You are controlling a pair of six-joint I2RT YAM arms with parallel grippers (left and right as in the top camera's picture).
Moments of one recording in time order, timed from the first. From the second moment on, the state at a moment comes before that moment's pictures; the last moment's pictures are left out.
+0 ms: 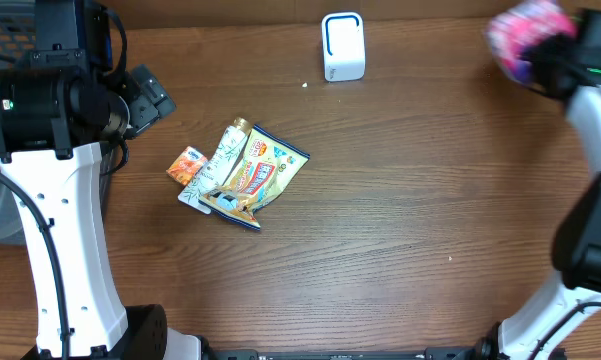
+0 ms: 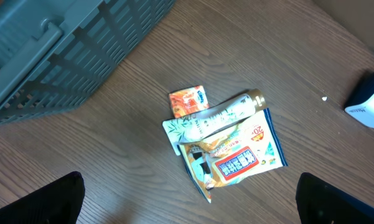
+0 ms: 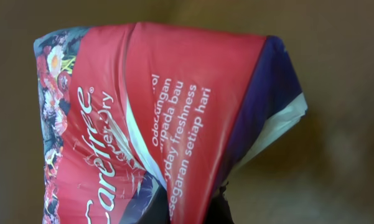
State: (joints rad) left arm 0.03 1.66 2.24 -1.69 -0.18 -0.62; right arm -0.31 2.01 1.63 -0.40 -0.07 0.86
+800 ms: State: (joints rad) left arm 0.03 1.66 2.24 -1.69 -0.18 -0.62; right arm -0.82 2.10 1.63 -0.48 -0.03 0.71
